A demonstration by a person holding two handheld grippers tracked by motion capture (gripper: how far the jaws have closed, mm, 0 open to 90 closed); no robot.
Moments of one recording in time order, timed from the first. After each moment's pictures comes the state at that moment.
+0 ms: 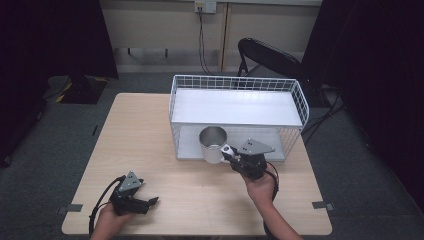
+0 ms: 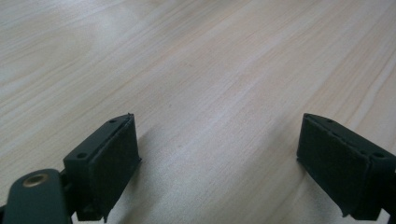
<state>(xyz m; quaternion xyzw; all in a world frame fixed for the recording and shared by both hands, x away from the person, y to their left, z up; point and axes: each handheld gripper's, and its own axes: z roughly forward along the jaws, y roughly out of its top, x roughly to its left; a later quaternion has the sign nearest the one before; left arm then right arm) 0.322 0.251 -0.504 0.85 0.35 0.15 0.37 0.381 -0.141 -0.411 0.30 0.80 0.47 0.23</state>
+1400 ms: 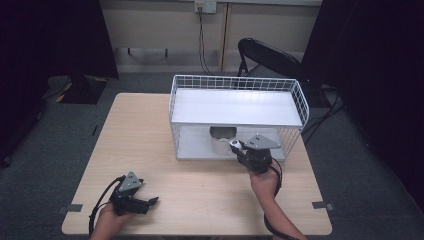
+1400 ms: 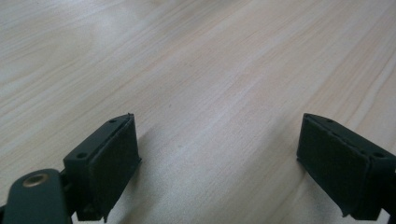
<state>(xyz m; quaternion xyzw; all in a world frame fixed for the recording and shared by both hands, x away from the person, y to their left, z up) 0.322 0.251 -0.504 0.85 0.35 0.15 0.37 0.399 -0.159 -0.421 0.34 0.77 0.46 0.26</state>
